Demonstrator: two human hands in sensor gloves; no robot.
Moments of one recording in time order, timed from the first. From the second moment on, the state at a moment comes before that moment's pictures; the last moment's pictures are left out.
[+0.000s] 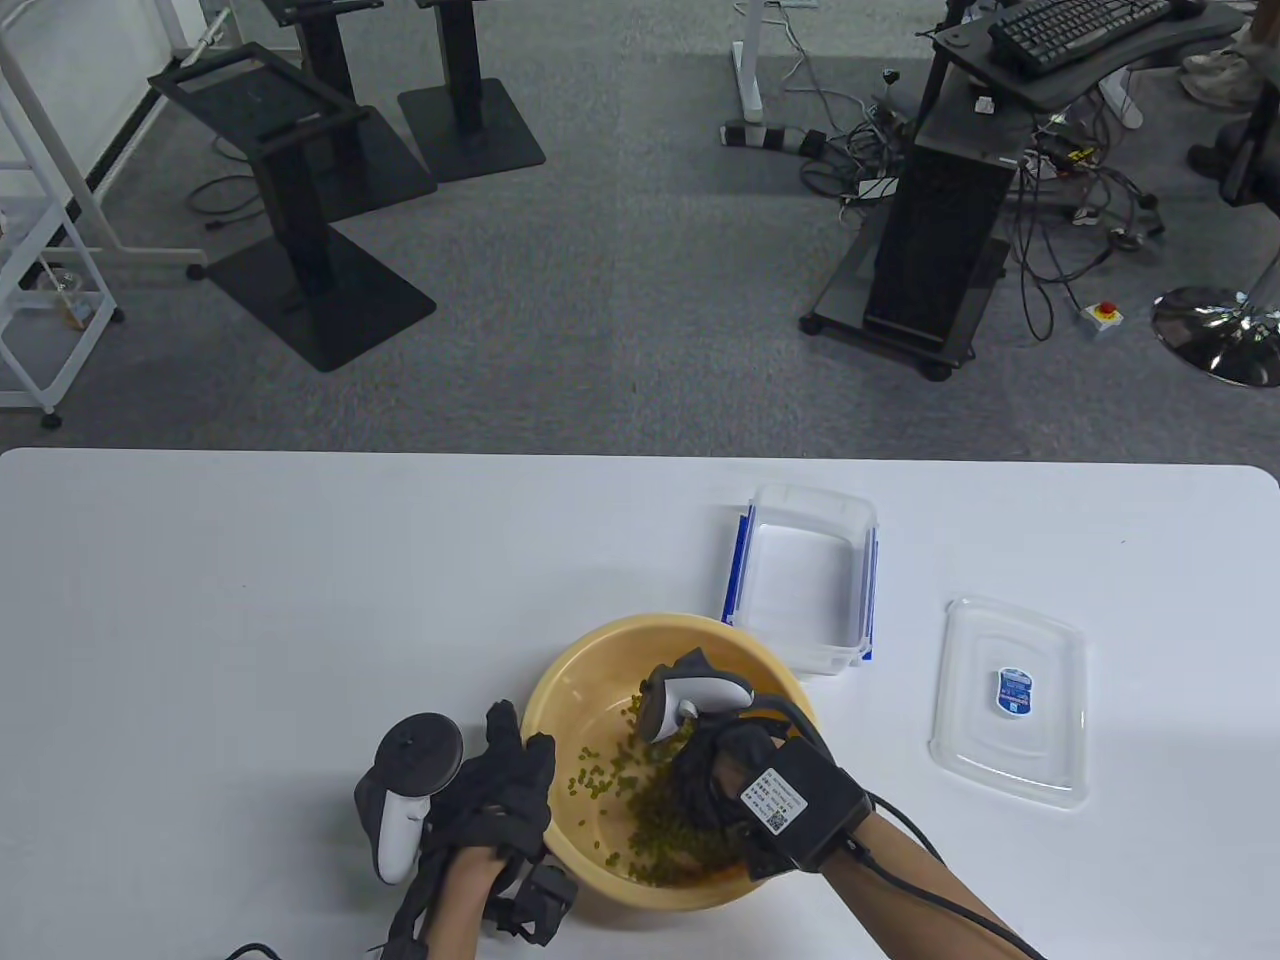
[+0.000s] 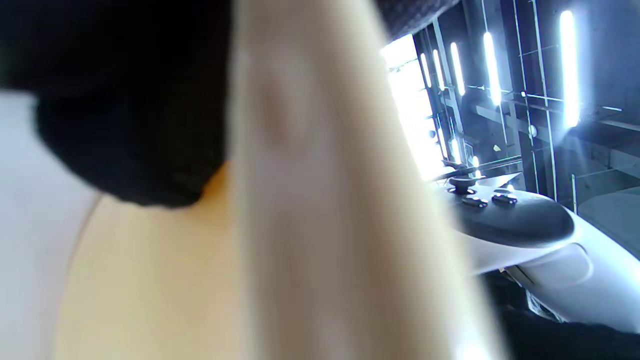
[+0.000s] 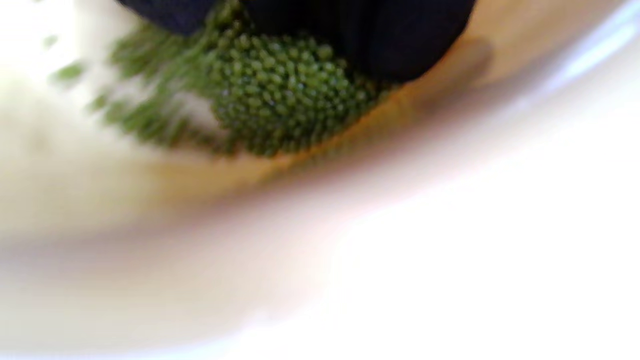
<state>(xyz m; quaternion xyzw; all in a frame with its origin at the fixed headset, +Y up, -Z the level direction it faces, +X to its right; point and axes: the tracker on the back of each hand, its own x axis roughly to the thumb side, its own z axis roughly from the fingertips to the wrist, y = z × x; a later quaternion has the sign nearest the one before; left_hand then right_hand) -0.174 -0.767 -0.290 -0.12 0.04 0.55 0.82 0.045 -0.764 -0.337 -0.09 -0.61 -0.79 0.06</state>
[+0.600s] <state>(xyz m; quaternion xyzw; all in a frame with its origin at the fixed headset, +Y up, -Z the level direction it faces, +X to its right) -0.176 -0.770 -0.285 -0.14 0.05 0.58 0.80 0.005 -0.762 -0.401 -0.03 -0.49 -0.87 -0.04</state>
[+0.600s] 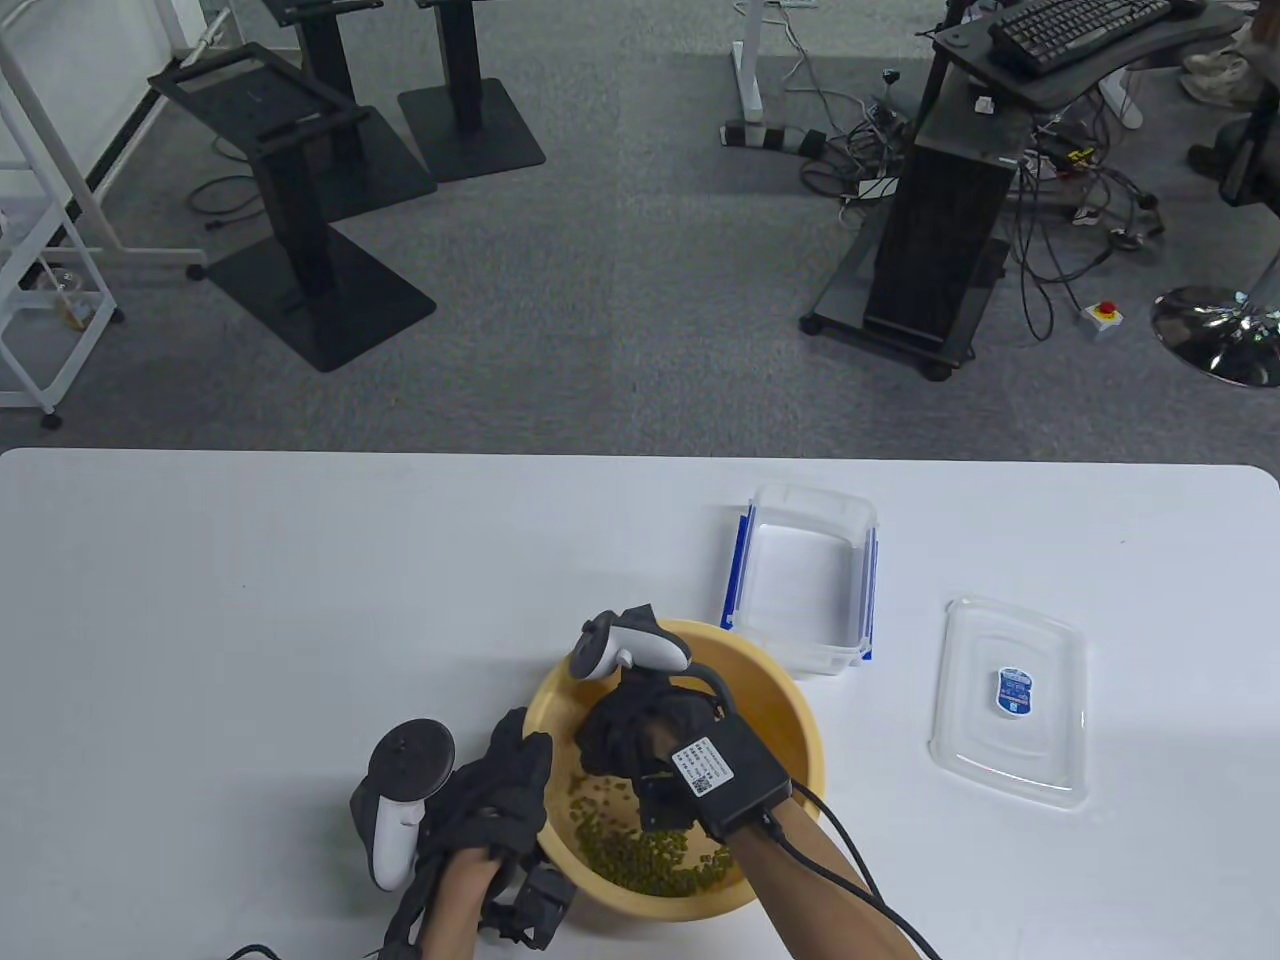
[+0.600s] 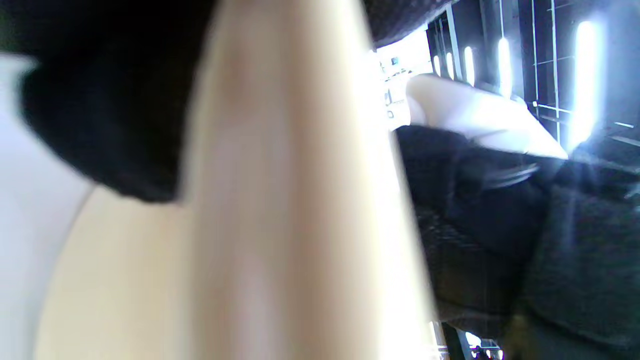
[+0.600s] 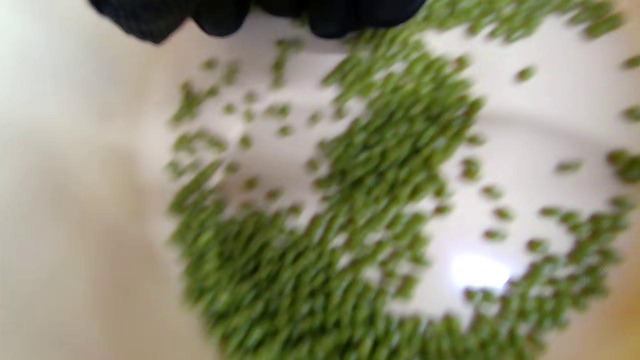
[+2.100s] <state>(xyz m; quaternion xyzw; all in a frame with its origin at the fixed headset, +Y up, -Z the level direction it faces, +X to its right) -0.177 -0.772 -0.281 -0.14 0.07 0.60 0.78 0.046 -0.776 -0.342 -0.04 -0.66 -0.75 -0.06</state>
